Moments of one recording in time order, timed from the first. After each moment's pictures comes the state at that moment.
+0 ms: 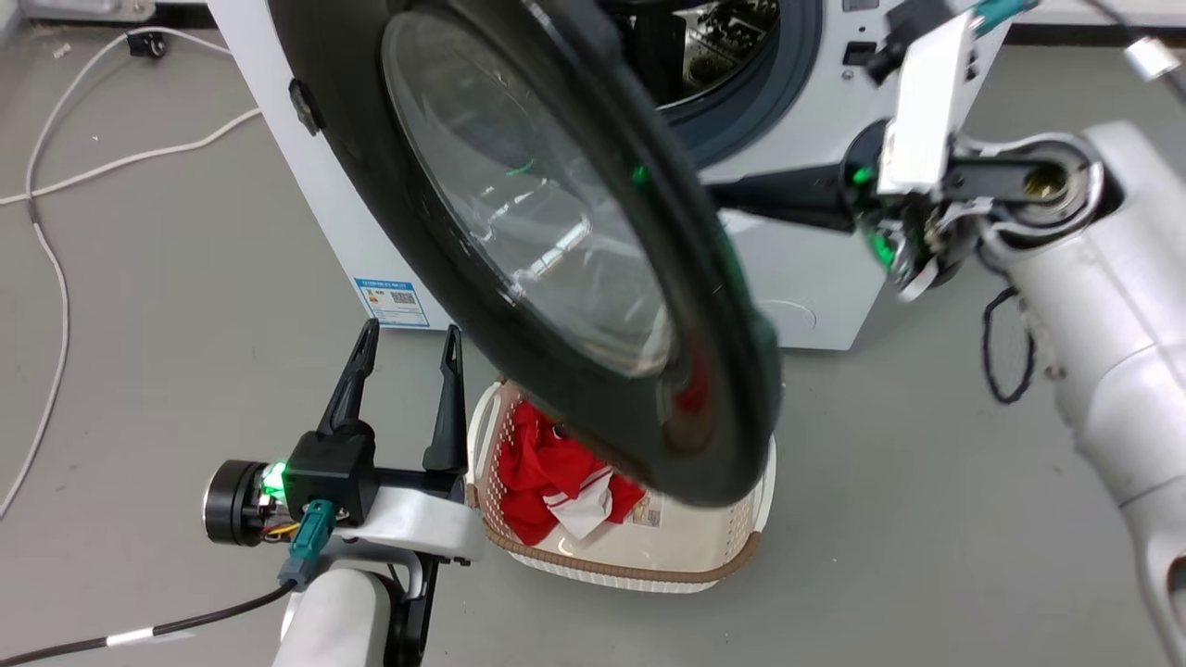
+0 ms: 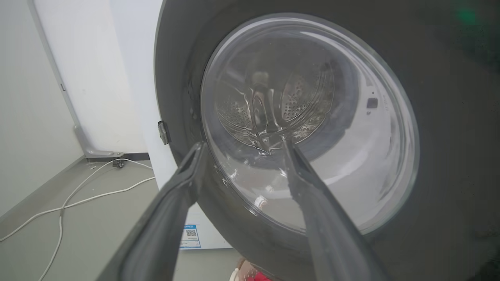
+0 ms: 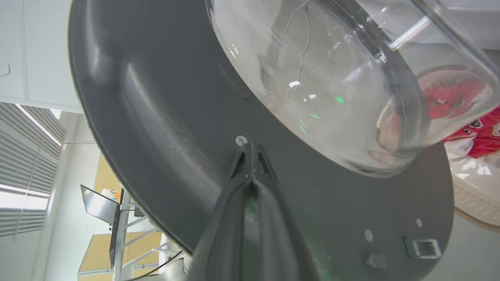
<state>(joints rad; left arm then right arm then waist) -0.21 0.05 -0.13 0.13 -0.06 0.03 -0.26 -1.14 -0.23 0.58 0.83 1.72 0.13 0.96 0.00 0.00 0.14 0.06</state>
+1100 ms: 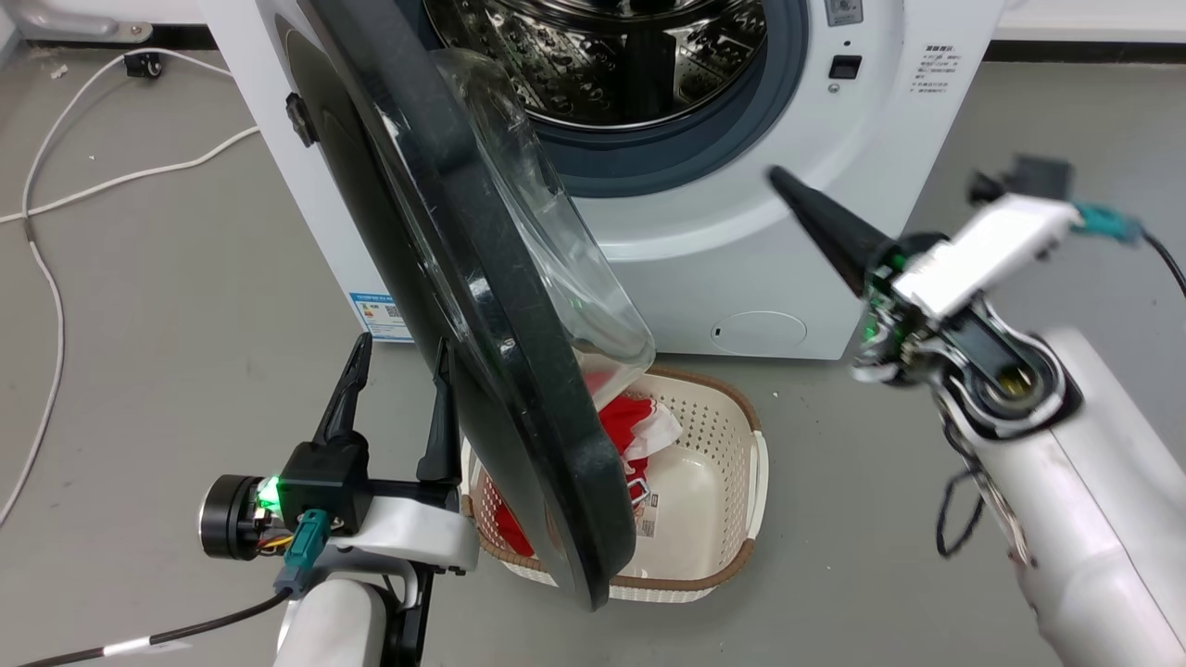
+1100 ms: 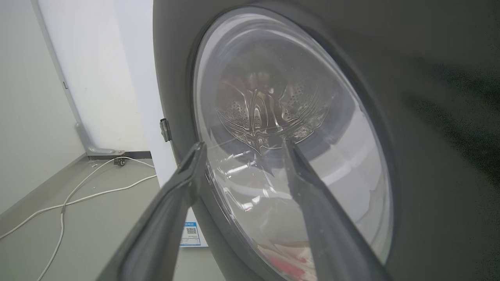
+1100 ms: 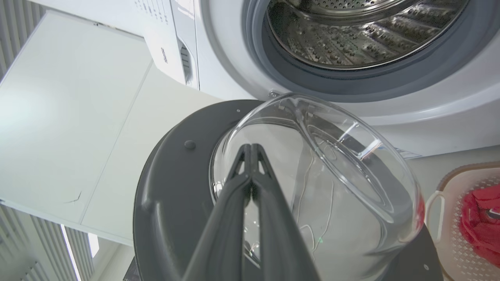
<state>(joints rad) -0.19 0.05 -0.12 0.14 -0.07 0.04 -0.26 -0.72 -0.21 0.41 0.46 1.66 0.13 0.29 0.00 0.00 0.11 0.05</state>
